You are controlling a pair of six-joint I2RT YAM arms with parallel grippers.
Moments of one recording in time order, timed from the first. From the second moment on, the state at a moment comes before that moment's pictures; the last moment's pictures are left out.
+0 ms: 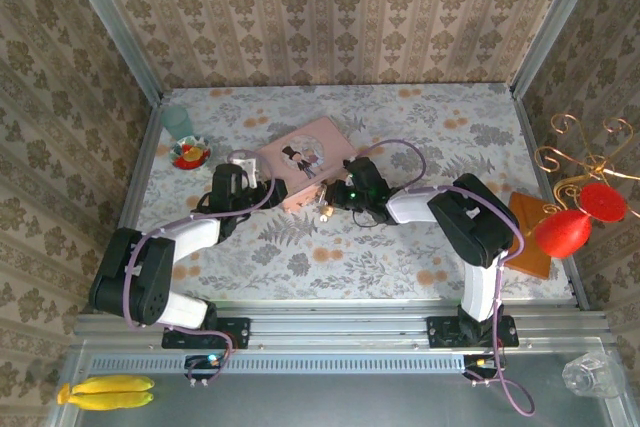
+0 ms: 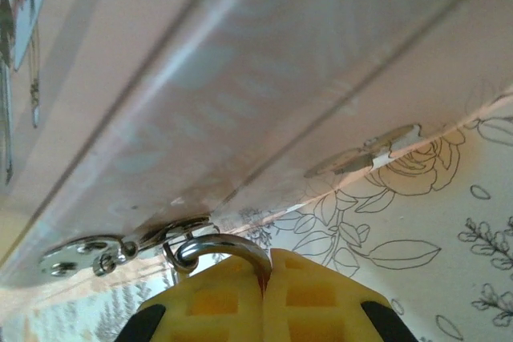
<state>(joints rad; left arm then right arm) -0.34 1.42 0.54 0.30 0.34 -0.45 0.60 1.90 0.91 0.33 -0.21 0.87</state>
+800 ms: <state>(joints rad) -0.34 1.42 0.54 0.30 0.35 -0.46 0.65 1.88 0.83 0.46 -0.01 1.19</state>
